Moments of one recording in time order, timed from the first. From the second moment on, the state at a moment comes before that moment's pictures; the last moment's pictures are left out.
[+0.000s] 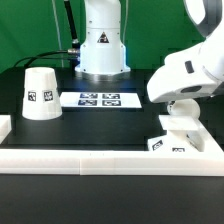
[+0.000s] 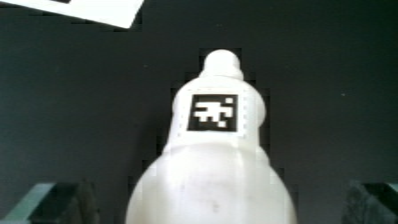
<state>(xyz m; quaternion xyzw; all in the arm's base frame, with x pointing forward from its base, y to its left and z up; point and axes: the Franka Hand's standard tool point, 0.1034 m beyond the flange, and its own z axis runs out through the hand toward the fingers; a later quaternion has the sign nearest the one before) 0.469 0.156 0.045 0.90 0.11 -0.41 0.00</state>
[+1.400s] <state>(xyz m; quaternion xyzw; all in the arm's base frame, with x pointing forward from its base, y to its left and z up) 0.454 0.148 0.009 0.91 0.10 -0.41 0.01</state>
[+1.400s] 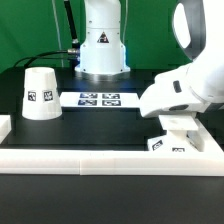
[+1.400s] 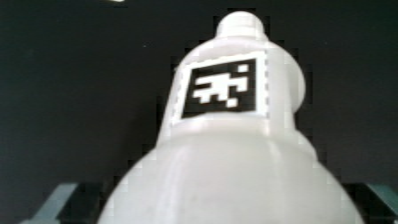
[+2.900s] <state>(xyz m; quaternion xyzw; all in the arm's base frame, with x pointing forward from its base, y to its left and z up) 0.502 0.113 0.086 0.91 0.15 -0.37 -0.04</state>
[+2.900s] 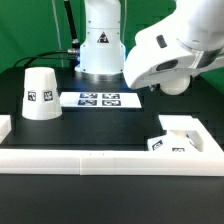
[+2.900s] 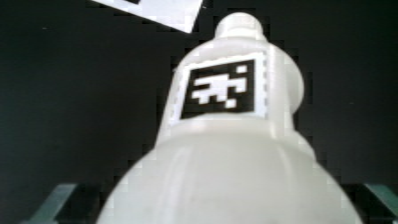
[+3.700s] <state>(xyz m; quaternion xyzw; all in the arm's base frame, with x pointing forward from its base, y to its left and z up) 0.533 0.086 0.096 0.98 0.18 -0.08 -0.04</state>
